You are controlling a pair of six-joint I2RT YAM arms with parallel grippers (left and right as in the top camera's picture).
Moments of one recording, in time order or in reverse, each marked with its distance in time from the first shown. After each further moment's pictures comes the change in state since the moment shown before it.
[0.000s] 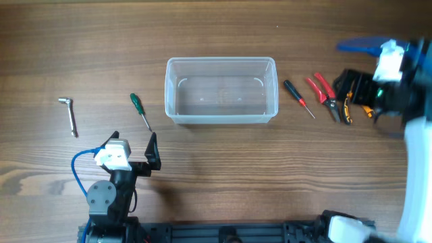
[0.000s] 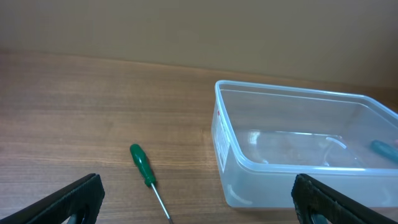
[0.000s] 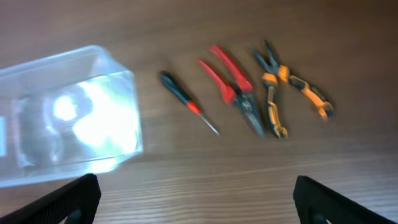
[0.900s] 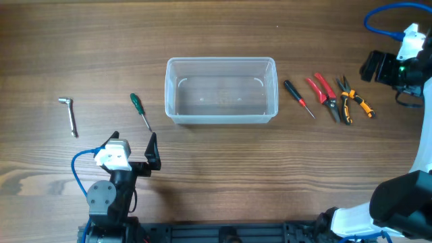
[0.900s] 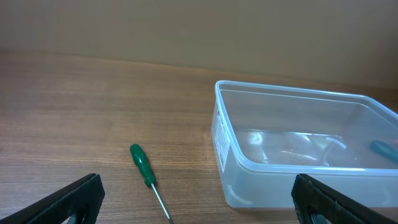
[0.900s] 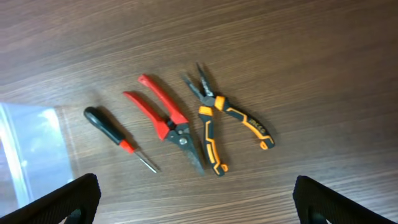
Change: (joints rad) left arm 0.000 0.000 0.000 0.000 0.000 0.000; right arm -0.151 0.246 0.094 0.117 0.026 -0.131
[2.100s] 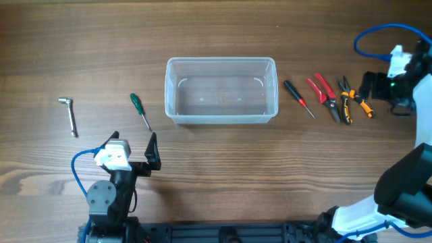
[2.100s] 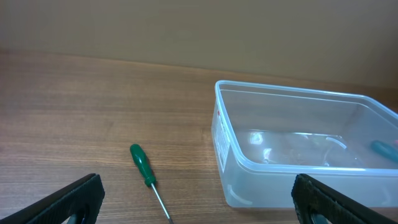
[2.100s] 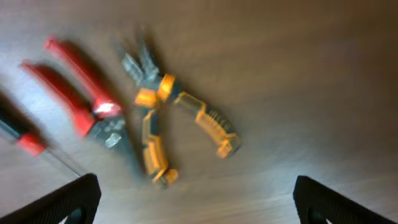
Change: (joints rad) left arm 0.000 0.000 0.000 0.000 0.000 0.000; right arm -0.061 0.087 -0.193 0.221 0.112 -0.173
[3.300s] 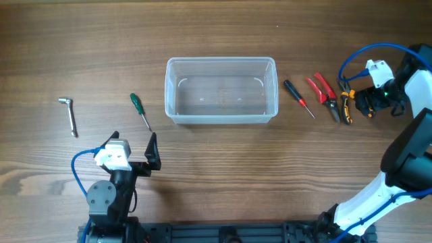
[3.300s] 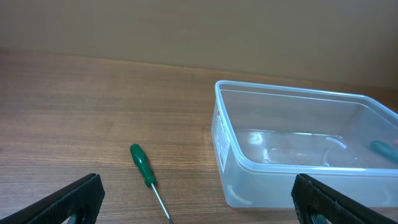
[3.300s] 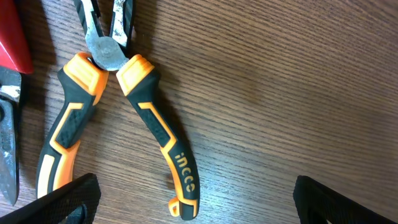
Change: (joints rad) left arm 0.000 0.000 0.000 0.000 0.000 0.000; right arm -0.025 0.238 0.000 0.107 0.029 -0.542
